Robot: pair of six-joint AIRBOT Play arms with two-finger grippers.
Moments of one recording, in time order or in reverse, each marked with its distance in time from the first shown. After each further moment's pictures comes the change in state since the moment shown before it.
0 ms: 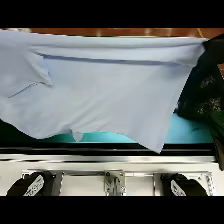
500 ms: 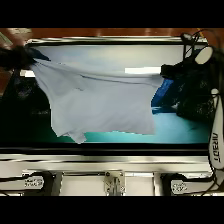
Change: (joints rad) left arm -0.045 -0.599 -0.031 -0.181 -0.055 -0.018; right arm 0.000 -0.580 0.001 0.006 -0.043 0.076
